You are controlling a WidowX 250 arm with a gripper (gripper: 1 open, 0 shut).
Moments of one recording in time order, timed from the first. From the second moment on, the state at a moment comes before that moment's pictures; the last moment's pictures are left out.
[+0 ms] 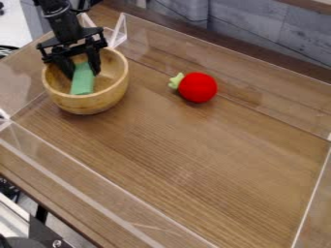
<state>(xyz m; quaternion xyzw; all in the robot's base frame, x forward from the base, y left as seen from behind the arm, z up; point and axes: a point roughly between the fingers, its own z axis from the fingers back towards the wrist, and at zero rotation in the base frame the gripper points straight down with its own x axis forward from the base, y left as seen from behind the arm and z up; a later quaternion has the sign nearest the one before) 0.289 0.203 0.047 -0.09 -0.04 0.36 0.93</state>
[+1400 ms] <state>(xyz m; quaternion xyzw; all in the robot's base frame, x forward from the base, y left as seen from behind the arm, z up) 0.283 0.172 0.109 -0.14 -0.06 0.39 0.91</state>
